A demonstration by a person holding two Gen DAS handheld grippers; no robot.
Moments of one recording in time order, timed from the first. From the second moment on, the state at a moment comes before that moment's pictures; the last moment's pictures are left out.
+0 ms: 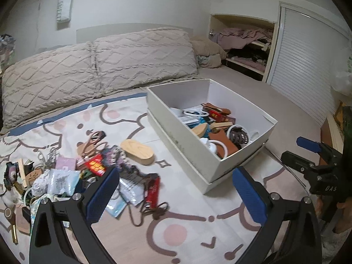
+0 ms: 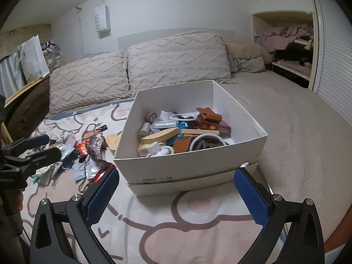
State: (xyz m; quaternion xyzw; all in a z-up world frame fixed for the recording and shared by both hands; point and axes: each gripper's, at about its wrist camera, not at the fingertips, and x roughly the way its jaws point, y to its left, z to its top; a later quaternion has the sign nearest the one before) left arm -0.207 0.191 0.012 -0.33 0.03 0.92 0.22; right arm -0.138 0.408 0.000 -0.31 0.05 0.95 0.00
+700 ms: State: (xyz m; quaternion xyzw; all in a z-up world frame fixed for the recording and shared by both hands) left arm -0.202 0.060 -0.003 -0.31 -0.02 0.94 0.13; right arm -0.157 0.328 -0.011 -0.29 0.04 0.95 -0.06
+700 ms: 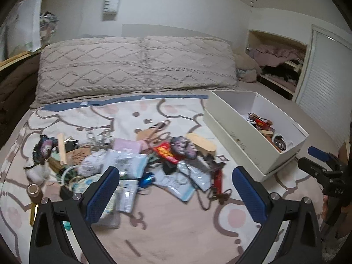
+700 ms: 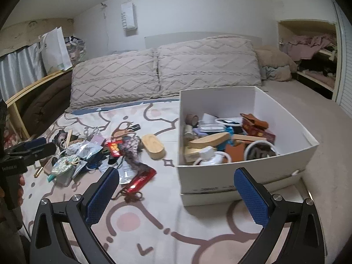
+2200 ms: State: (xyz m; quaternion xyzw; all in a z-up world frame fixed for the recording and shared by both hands) left arm -0.202 -0.113 -0.091 -0.40 -0.08 0.91 -0.01; right arm -0.205 0.230 -0.086 -0.33 0.00 0.94 -0.11
